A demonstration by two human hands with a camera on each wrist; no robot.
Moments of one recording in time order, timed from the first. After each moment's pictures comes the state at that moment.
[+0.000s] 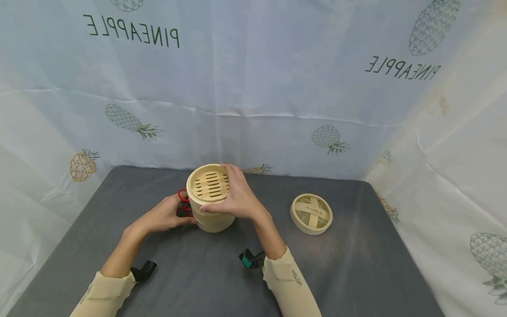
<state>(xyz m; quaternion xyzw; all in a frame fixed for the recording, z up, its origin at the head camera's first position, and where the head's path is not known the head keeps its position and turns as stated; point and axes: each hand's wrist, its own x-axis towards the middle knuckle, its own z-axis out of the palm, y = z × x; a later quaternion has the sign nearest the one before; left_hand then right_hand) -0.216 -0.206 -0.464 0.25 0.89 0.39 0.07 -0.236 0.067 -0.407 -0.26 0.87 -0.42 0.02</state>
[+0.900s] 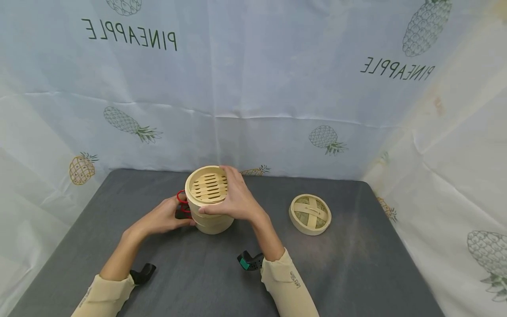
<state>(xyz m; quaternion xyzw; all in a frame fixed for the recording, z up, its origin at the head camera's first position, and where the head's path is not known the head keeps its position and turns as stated) -0.213 -0.203 -0.465 0.25 0.88 0.39 0.06 -0.232 0.068 -0.407 -0.26 0.87 -0.42 0.02</state>
